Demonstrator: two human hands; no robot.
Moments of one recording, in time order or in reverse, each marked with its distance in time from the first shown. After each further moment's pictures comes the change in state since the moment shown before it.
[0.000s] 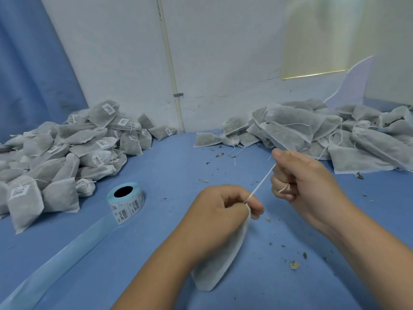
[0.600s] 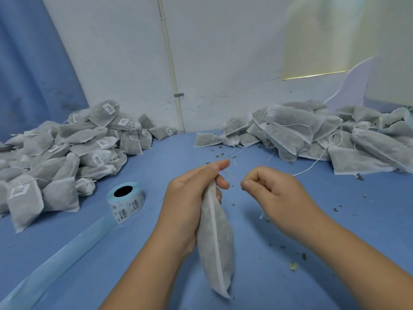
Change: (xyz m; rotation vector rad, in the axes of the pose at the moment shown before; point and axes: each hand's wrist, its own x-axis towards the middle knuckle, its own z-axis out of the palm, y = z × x) left_hand 0.002 0.008 -0.014 -0.554 0.307 -0.014; right_hand -0.016 0.011 0.022 -0.837 -0.080 -0.210
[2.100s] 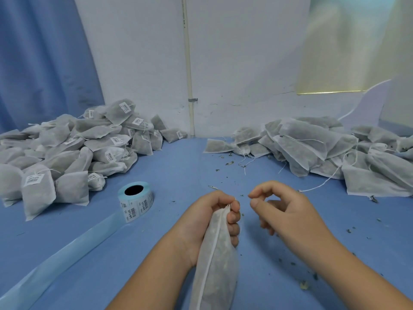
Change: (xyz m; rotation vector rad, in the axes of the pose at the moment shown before) left_hand 0.018 -0.024 -0.022 -0.292 -0.268 -0.607; right_hand -0.006 -0.009 0.011 0.258 -0.018 0.137
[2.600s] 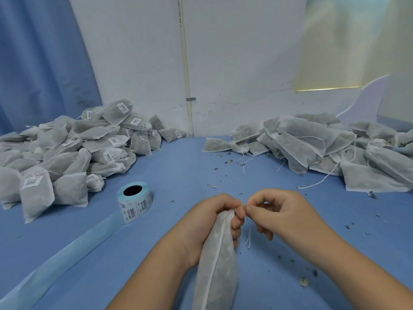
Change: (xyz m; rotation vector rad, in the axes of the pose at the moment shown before) left_hand -0.004 -0.003 0.003 0.226 -0.043 0.052; right_hand -0.001 -0.006 -0.002 -0.002 -0.155 0.074
